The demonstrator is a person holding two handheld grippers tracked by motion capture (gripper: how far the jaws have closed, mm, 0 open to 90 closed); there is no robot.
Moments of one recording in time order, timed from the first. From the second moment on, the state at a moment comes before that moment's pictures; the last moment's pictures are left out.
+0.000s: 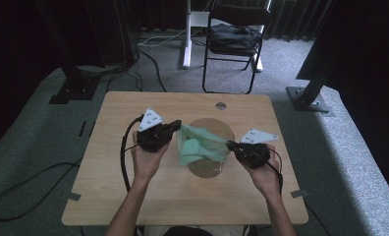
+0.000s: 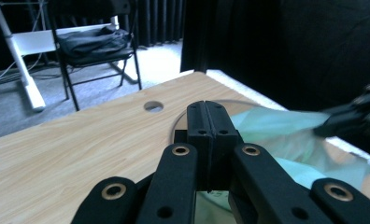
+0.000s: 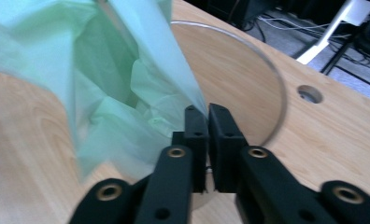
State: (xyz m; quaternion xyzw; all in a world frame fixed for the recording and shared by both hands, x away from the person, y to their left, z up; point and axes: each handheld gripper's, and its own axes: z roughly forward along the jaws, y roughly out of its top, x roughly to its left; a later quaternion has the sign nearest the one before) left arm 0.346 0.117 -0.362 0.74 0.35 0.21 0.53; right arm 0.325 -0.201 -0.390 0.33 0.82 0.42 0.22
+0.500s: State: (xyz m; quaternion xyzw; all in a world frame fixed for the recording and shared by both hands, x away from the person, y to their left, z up) left arm 0.373 0.100 -0.386 0.76 0.35 0.22 0.50; right arm 0.356 -0.215 -0.379 0.35 0.81 0.40 0.26
